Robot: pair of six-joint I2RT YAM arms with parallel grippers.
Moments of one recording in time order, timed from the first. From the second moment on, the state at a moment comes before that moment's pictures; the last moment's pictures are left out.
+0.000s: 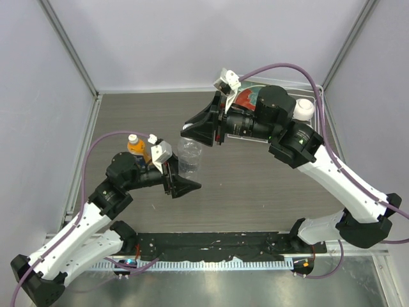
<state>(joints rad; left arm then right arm) -0.66 0.71 0.70 0.00 0.69 -0.24 0.91 1.33 1.69 -0.34 -0.47 0.18</state>
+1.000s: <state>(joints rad) -0.64 0.74 0.73 -0.09 0.59 -0.14 1.14 1.39 1.75 -0.42 0.10 0.16</state>
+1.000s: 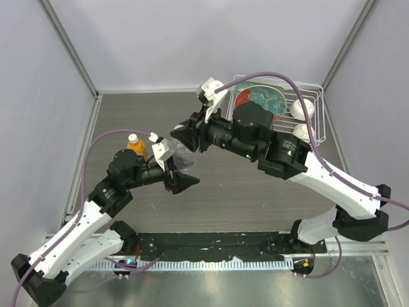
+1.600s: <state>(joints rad) -0.64 0.76 0.73 -0.10 0.36 -0.10 1.22 1.51 1.87 -0.49 0.44 0.24</state>
